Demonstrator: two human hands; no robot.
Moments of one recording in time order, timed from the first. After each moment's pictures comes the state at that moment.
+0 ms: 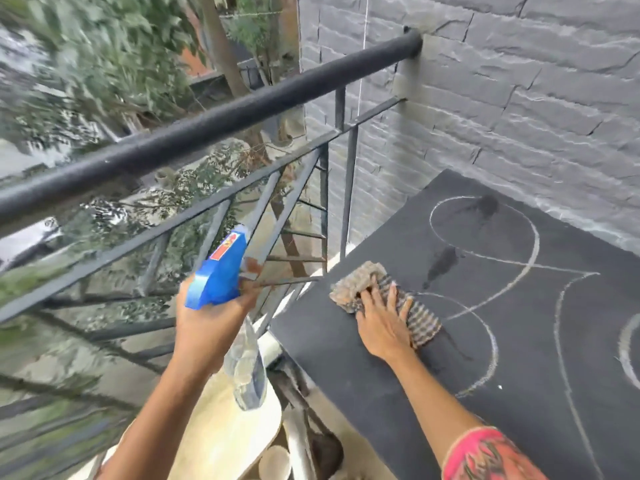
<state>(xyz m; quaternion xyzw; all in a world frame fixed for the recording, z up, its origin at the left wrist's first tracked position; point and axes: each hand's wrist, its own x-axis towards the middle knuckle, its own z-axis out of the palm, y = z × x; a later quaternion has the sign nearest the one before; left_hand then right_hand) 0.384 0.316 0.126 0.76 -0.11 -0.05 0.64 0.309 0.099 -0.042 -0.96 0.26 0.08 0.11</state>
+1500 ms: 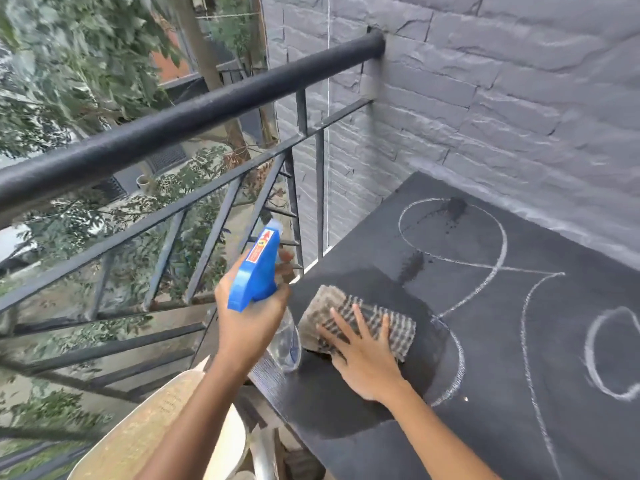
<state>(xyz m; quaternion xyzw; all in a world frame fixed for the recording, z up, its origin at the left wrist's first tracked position) 0.366 0.217 0.115 0.76 -0.19 -0.05 0.63 0.266 0.076 -0.037 -0.98 0.10 0.15 0.05</state>
